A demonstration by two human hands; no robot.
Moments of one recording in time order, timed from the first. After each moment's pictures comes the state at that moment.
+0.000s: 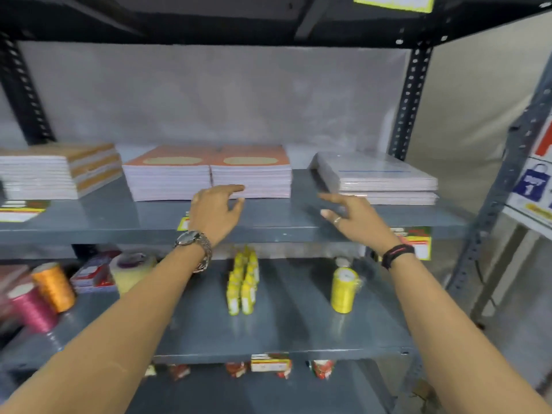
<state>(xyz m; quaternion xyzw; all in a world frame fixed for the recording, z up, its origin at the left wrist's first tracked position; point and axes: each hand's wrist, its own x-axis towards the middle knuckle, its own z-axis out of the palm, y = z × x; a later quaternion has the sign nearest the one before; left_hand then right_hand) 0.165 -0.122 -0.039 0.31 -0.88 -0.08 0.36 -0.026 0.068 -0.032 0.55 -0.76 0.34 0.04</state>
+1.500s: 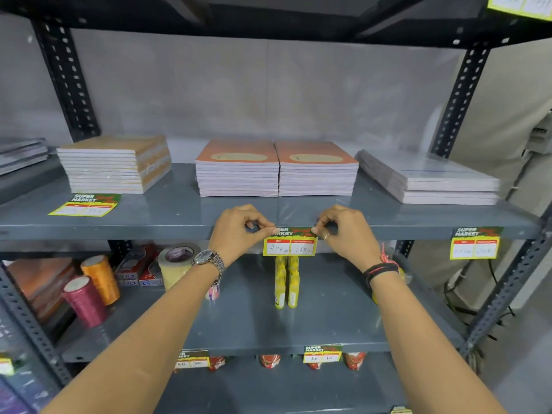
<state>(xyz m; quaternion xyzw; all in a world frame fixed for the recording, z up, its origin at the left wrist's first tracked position) 0.263 -0.196 -0.078 0.18 -0.87 -0.25 0.38 0.098 -0.035 -0.061 0.51 -0.78 0.34 0.08</state>
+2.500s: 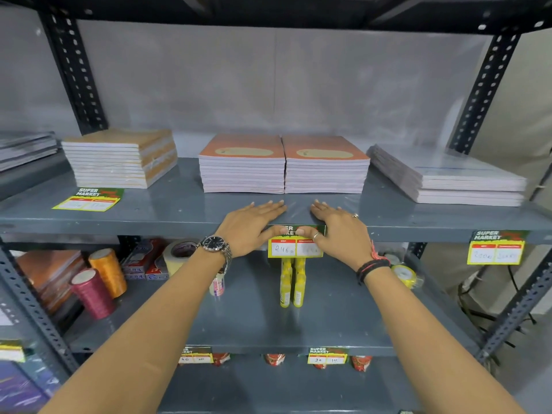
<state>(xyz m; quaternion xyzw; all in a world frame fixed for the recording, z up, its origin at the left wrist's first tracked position) 0.248 -0.206 -0.070 0.16 -0.98 0.00 0.13 0.098 -0.058 -0.071 0.54 -0.81 0.18 0.11</state>
